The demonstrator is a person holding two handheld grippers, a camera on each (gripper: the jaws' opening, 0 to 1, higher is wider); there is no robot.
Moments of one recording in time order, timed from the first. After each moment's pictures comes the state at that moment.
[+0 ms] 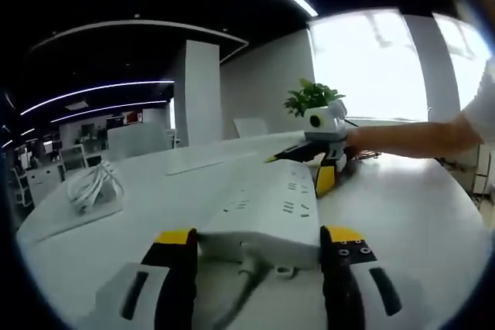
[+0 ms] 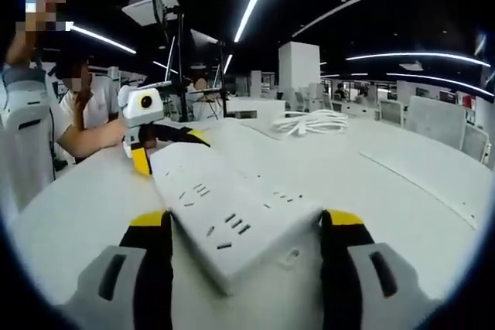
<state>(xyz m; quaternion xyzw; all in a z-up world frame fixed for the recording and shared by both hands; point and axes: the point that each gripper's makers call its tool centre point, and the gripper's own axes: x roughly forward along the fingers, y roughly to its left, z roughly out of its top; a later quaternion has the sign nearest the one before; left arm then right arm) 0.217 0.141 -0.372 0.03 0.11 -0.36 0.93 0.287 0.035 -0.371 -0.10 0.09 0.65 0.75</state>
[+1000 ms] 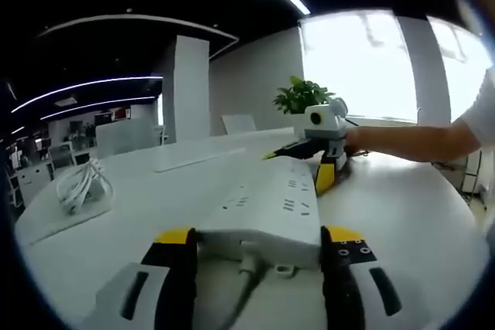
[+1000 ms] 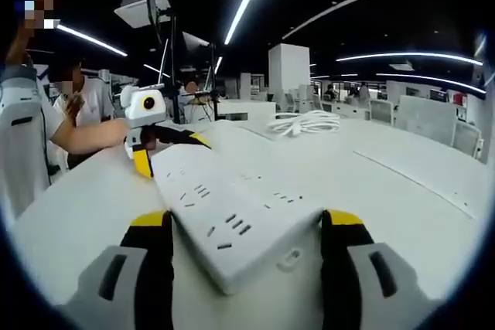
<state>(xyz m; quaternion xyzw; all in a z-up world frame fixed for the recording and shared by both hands) 0.218 0.140 -0.373 0.03 0.12 -0.40 0.91 0.277 0.030 -0.371 -0.10 0.09 0.62 0.77</state>
